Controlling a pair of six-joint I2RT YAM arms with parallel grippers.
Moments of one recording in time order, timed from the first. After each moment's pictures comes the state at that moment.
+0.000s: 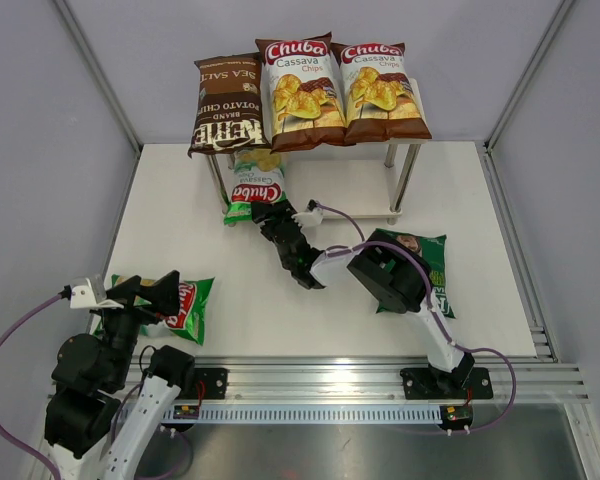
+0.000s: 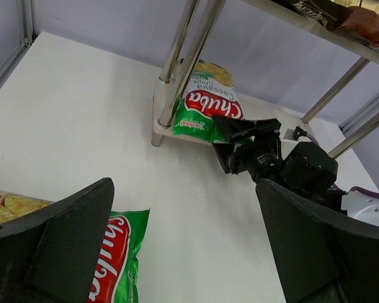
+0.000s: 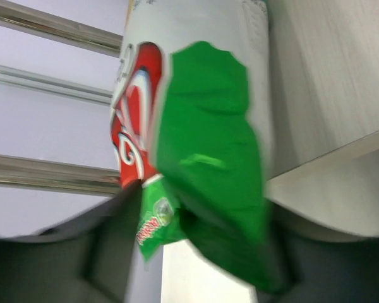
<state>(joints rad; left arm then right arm) -0.38 0.01 0.81 -0.78 -0.30 -0.39 0.93 2.25 1.29 0.88 0.65 1.25</state>
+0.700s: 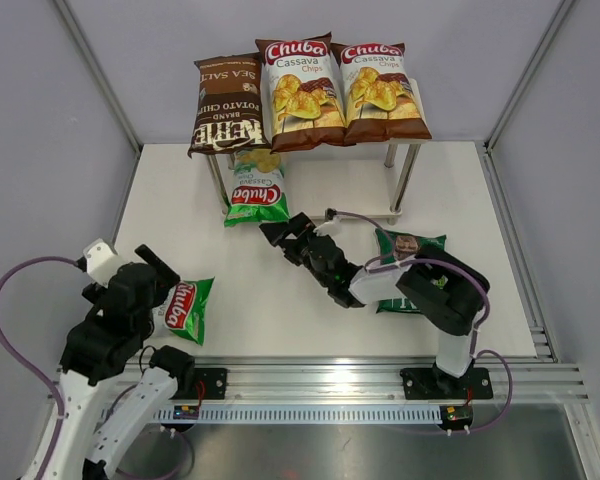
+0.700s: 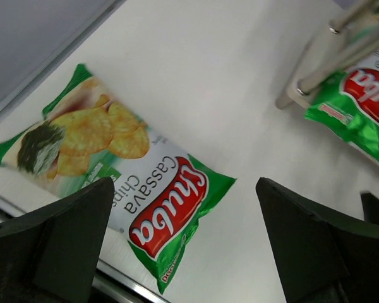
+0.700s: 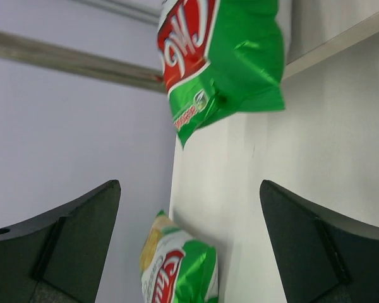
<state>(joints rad) -0.38 0.43 0.90 -1.05 -0.68 -0.70 0.93 1.91 0.87 0.92 0.37 1.25</state>
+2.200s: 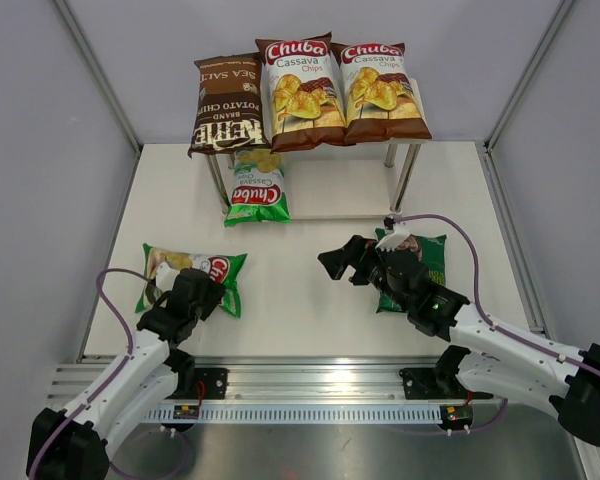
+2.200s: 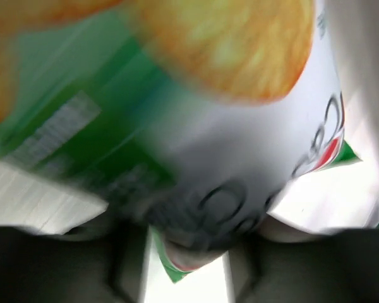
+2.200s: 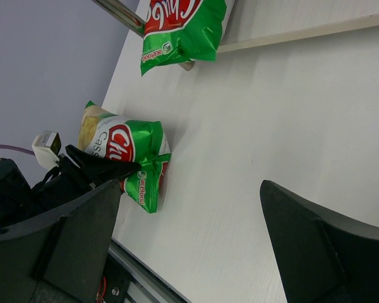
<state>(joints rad) -0.37 0.69 0.28 -0.45 -0.32 -1.22 0.86 0.92 0.55 0.14 0.22 0.80</state>
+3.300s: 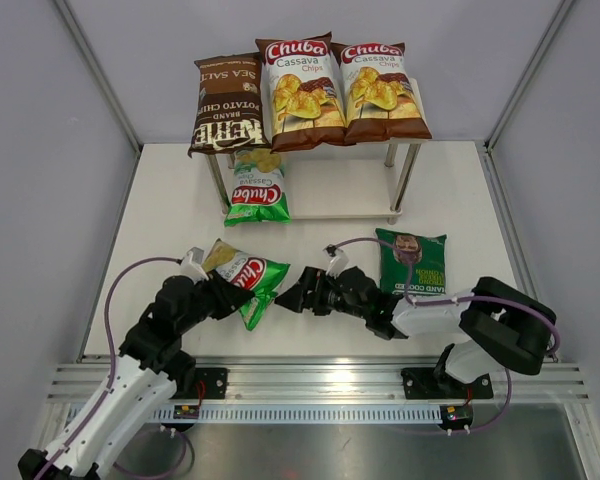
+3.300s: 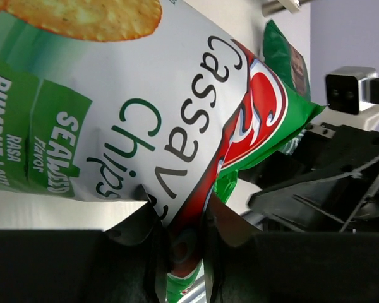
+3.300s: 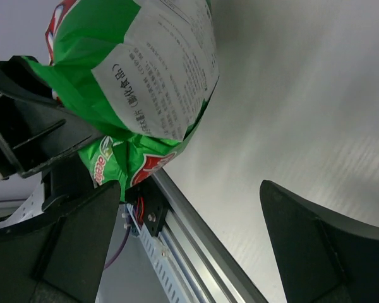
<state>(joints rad) -0.46 0.38 0.33 -0.44 0.17 -0.92 0.97 1.44 0.47 0.66 -0.12 1.03</state>
